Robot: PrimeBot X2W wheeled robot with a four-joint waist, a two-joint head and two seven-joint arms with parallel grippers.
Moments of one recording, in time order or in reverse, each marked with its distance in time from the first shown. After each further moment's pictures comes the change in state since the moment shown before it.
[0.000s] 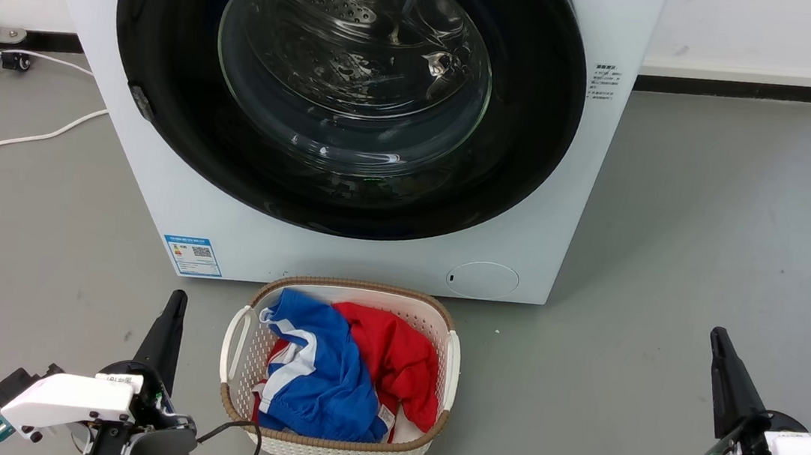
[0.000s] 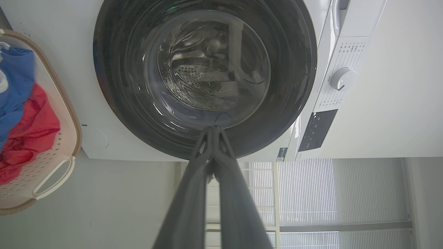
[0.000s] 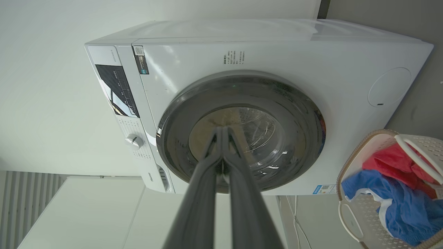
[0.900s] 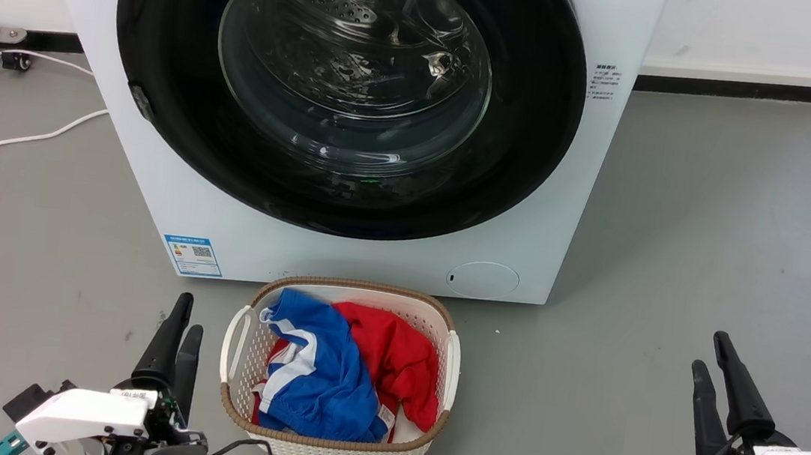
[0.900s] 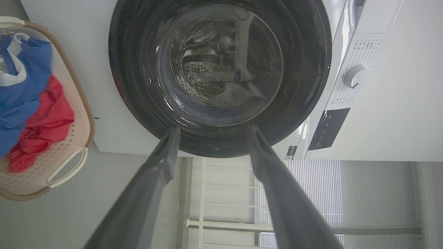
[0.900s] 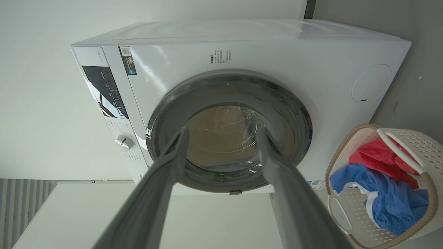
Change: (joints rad) left arm 0.029 -0.005 -0.025 0.013 0.001 0.001 -0.020; right arm 0.030 0.006 0.007 0.013 -0.008 -0.002 -0.013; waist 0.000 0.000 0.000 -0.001
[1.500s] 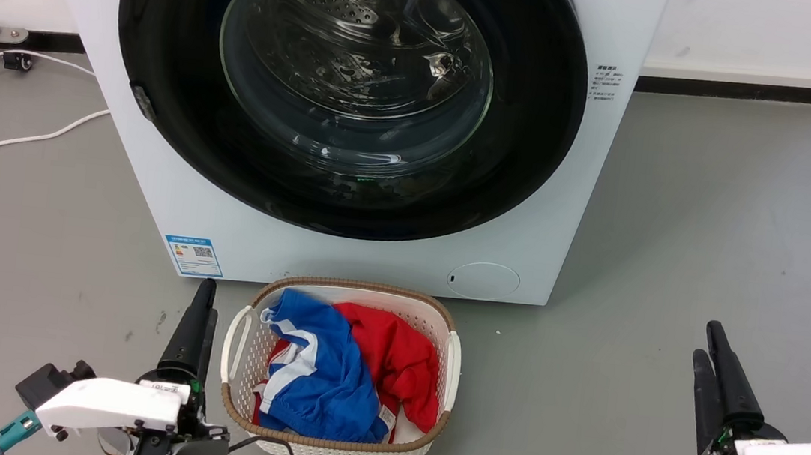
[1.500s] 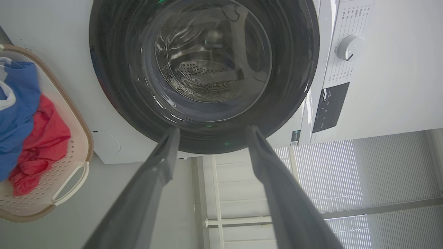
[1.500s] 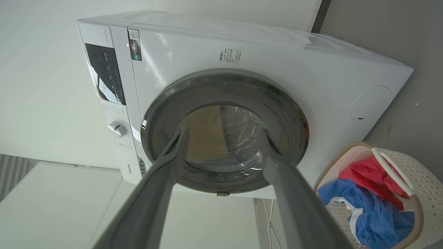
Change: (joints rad) left arm 0.000 0.004 -0.085 -0.062 0.113 0.000 -0.086; right arm 0.006 -0.015 0.061 -0.054 -0.100 0.000 -0.081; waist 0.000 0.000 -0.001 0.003
